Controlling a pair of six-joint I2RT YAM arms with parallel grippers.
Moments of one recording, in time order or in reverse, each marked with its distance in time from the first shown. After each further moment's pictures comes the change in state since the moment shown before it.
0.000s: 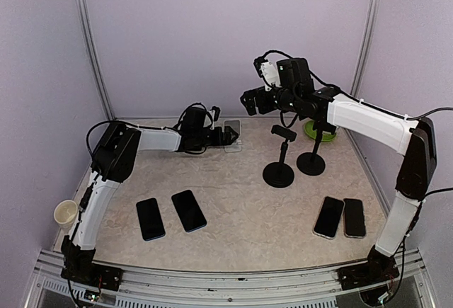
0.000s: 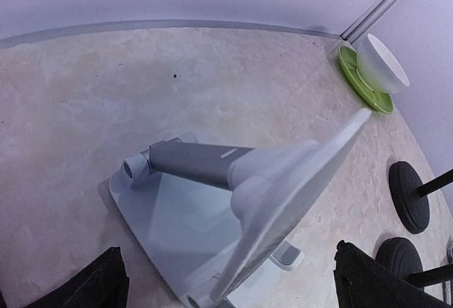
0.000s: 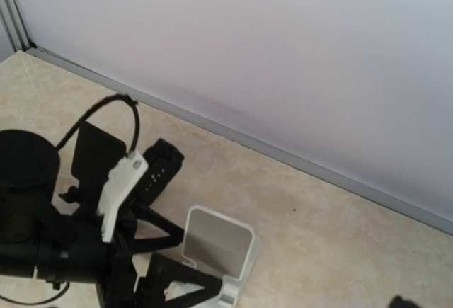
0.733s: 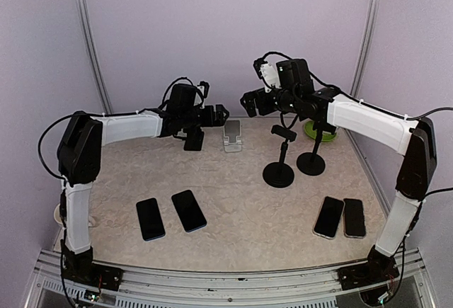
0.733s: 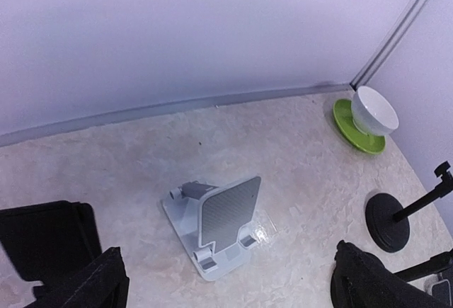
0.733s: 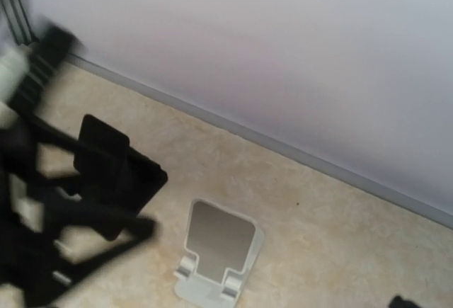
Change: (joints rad) left arm -0.042 -0.388 -0.211 -0.110 -0.251 0.067; right arm 0.000 0.000 -0.005 -0.010 -0.010 -0.001
